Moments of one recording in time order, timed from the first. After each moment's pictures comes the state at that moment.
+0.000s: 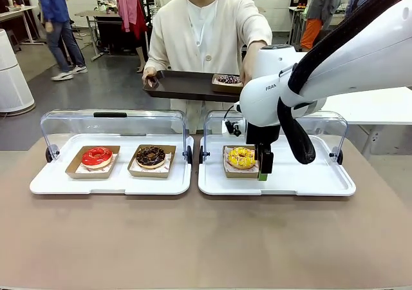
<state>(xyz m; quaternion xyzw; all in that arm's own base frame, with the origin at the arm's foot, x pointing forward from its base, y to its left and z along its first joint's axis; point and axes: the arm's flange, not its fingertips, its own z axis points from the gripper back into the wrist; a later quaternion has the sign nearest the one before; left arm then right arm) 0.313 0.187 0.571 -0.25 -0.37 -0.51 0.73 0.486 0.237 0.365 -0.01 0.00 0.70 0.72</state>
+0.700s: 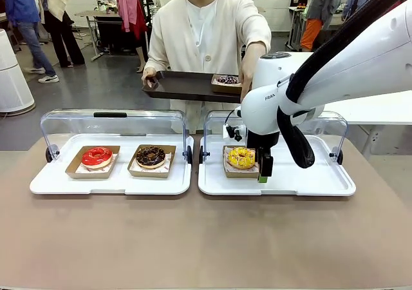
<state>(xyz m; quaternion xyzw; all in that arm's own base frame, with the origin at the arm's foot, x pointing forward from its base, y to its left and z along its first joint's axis) 0.313 0.187 0.571 -0.25 -0.37 -0.51 0.73 0.499 0.231 0.343 -0.02 0.00 0.70 0.72</state>
